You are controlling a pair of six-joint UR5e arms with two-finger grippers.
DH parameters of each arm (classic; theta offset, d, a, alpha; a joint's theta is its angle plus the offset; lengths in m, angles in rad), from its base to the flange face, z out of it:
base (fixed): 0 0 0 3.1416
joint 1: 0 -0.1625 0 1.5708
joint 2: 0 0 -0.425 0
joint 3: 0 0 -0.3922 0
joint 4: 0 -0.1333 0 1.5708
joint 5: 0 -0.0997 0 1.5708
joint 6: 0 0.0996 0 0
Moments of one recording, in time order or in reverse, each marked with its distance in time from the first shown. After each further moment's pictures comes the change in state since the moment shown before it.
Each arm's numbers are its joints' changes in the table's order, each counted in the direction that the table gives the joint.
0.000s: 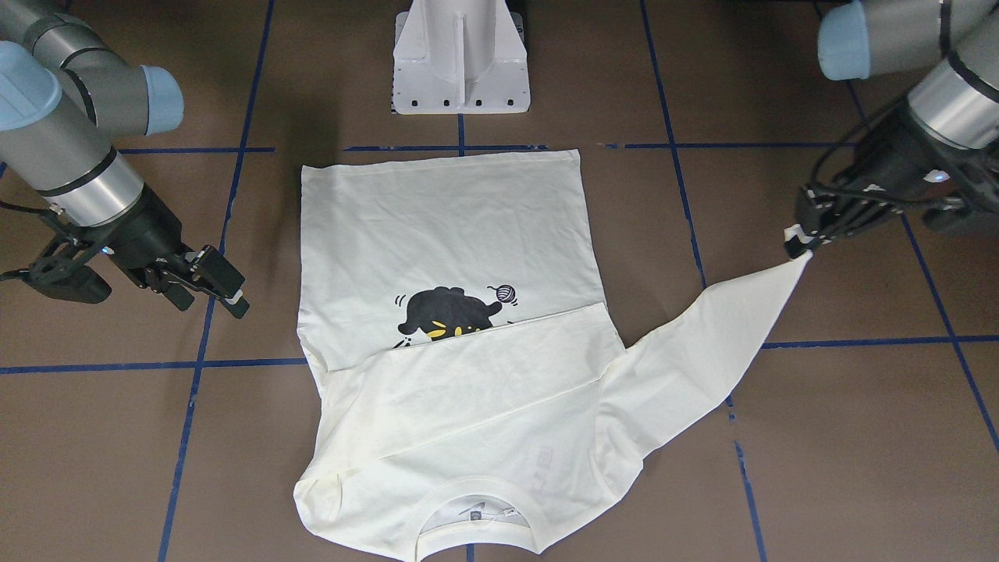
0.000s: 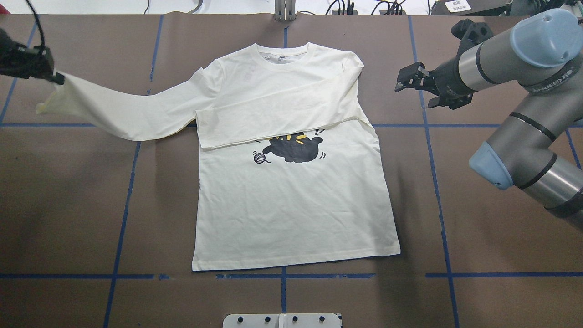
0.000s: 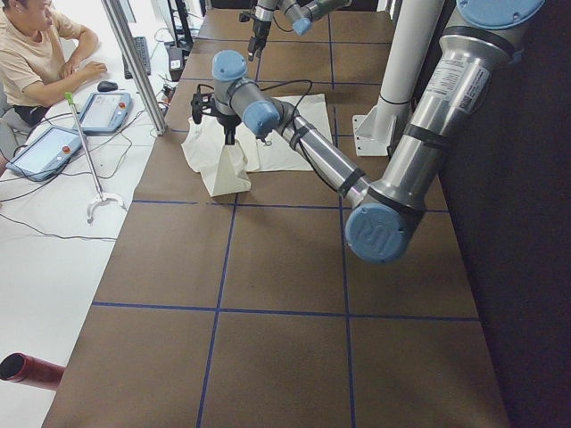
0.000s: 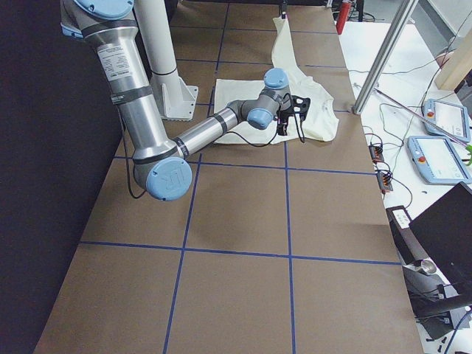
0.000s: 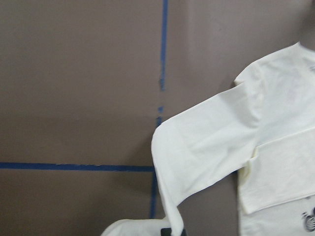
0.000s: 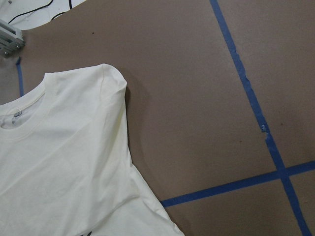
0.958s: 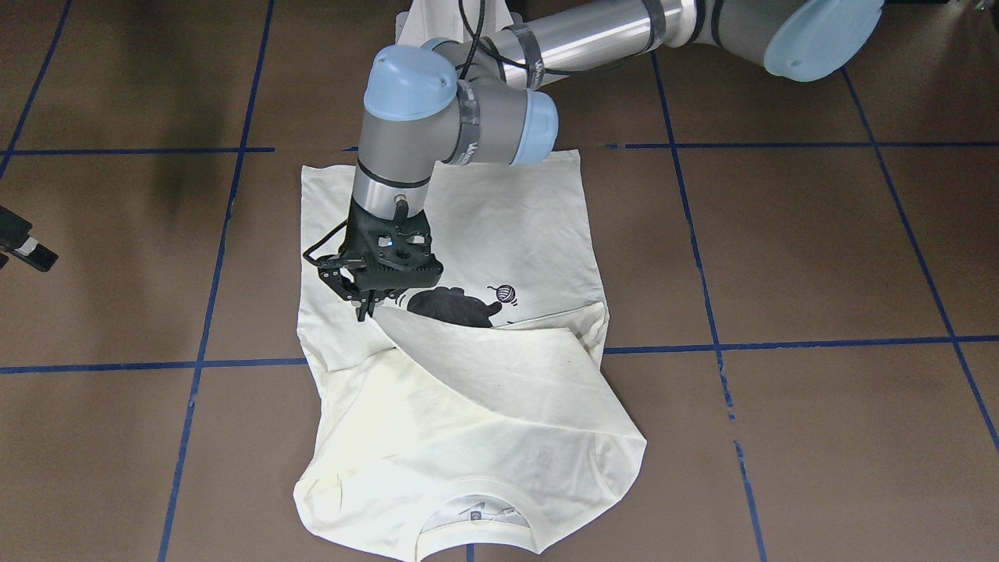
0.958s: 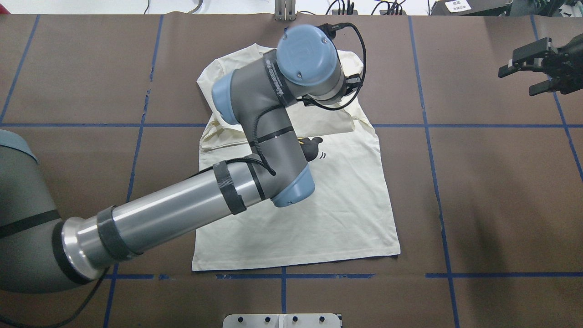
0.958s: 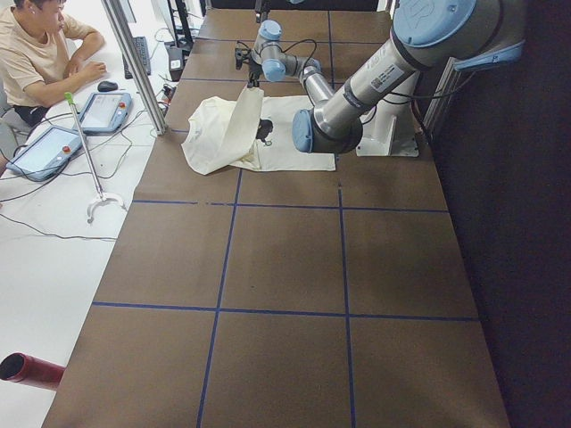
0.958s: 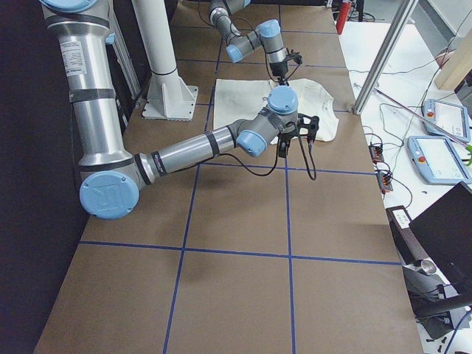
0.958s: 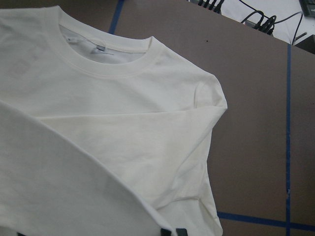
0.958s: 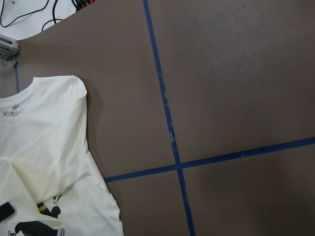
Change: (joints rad) left arm -0.558 0.670 -0.801 0.413 -0.670 -0.446; right arm -0.347 0.191 -0.045 0.005 -0.419 -0.307
